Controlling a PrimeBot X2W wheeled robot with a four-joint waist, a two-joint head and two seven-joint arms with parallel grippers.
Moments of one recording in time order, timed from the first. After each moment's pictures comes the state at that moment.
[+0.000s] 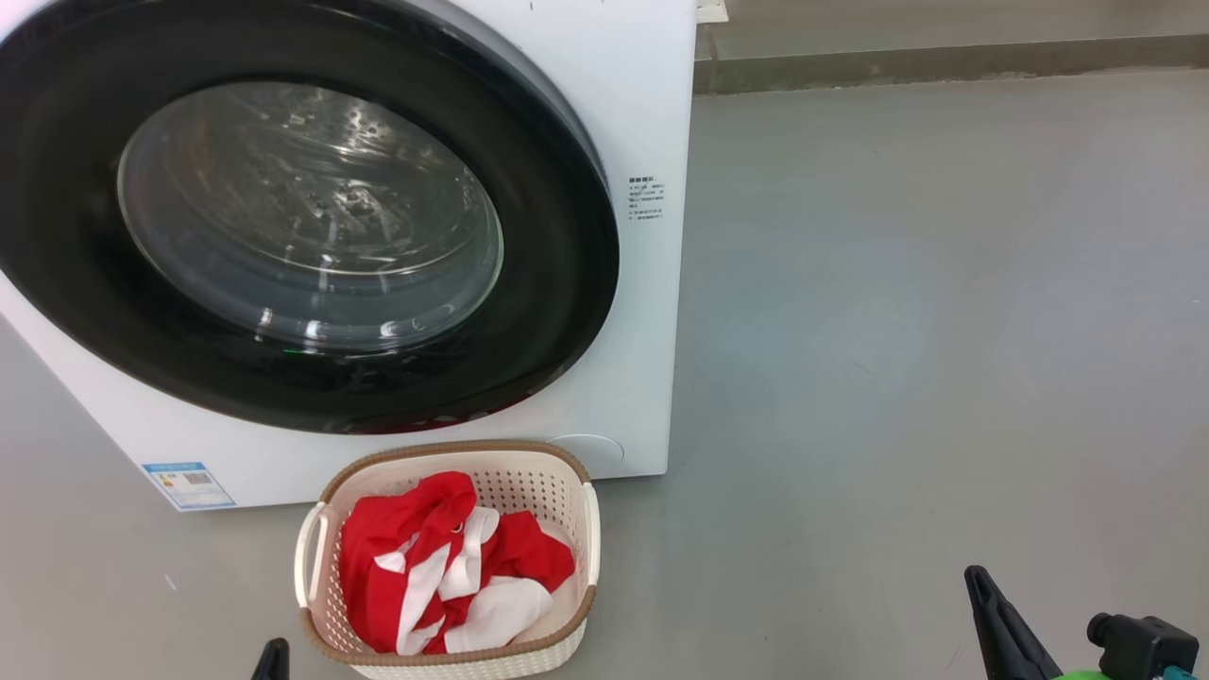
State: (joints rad) left arm 0.14 0.06 0.09 0.25 -0.37 -0.12 -0.20; right arm 0.10 -0.10 0.01 0.35 0.57 0.13 -0.21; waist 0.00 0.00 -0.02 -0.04
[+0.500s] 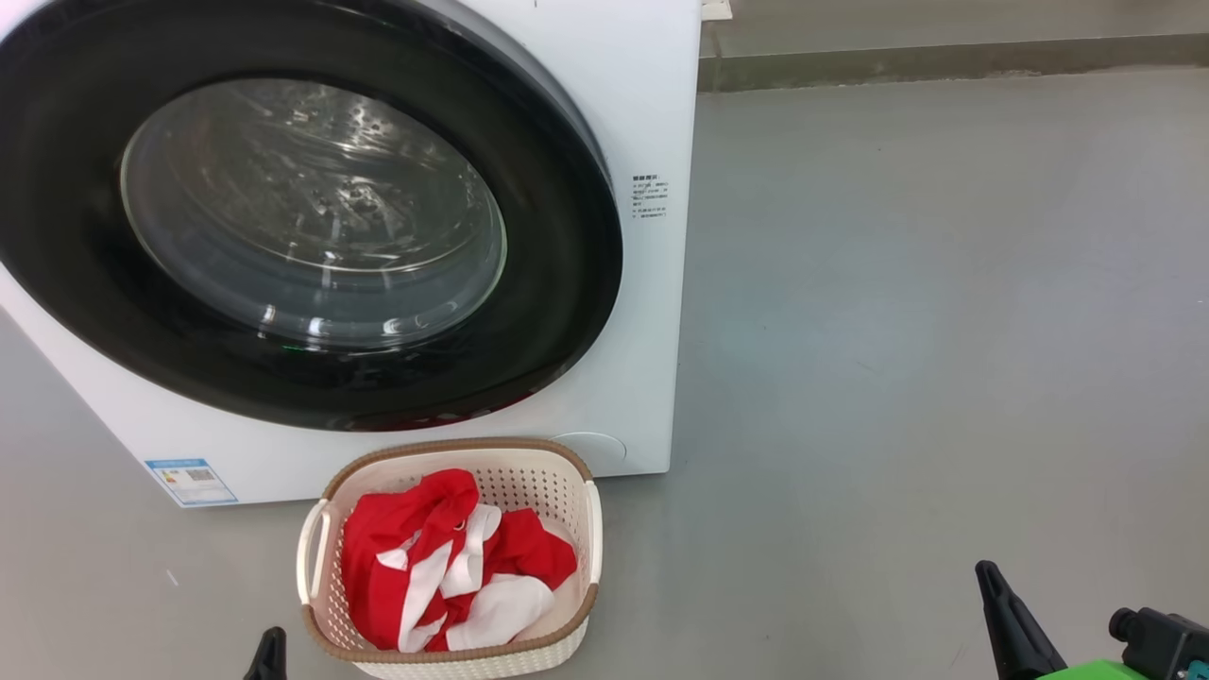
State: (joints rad) left arm 0.12 0.06 0.09 0.25 -0.54 -0.12 -0.16; right arm 0.10 -0.09 -0.01 0.34 0.71 0.13 -0.17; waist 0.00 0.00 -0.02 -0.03
